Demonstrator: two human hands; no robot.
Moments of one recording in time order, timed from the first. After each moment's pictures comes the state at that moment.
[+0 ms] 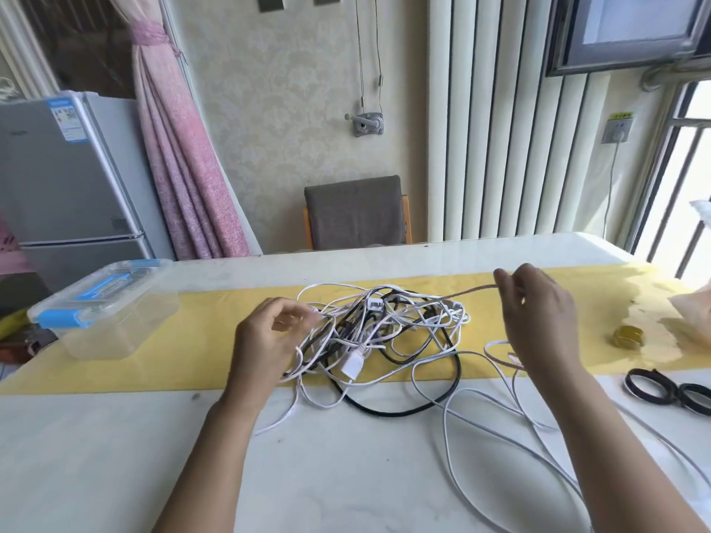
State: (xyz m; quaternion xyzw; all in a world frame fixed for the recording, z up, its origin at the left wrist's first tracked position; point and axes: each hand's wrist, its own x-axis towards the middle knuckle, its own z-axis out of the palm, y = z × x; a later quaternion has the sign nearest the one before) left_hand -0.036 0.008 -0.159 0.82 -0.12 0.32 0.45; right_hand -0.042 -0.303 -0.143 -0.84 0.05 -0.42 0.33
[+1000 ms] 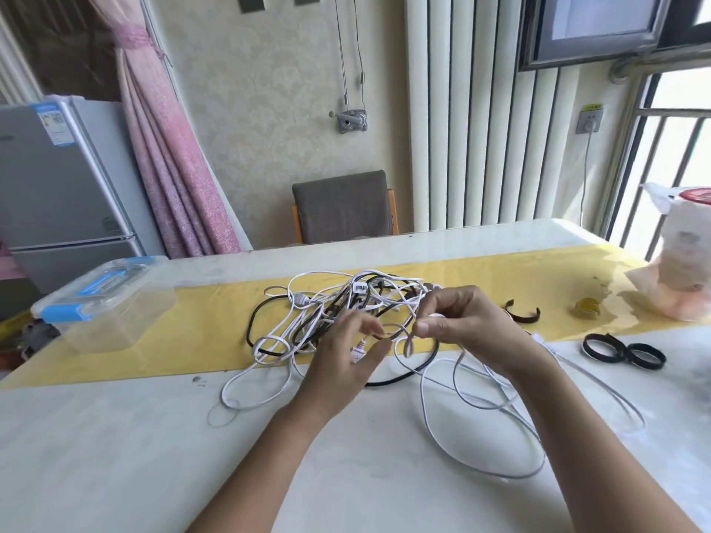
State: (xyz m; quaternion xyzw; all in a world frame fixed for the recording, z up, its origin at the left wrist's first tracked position) left_hand -0.085 -0.075 -0.180 0.82 -0.28 0.19 0.46; right_hand -0.099 -0.274 -0.127 -0.69 -0.27 0.01 0.67
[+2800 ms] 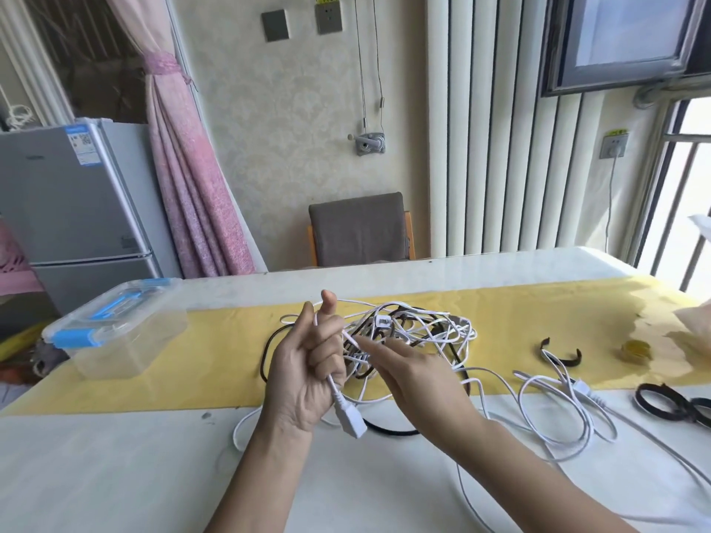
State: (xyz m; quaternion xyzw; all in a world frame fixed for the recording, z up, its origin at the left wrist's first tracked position) left_hand -0.047 -0.023 -0.141 0.16 -0.19 -0.29 0.93; right_hand -0.060 -0.194 -0.176 -0.86 -0.29 -0.35 0.23
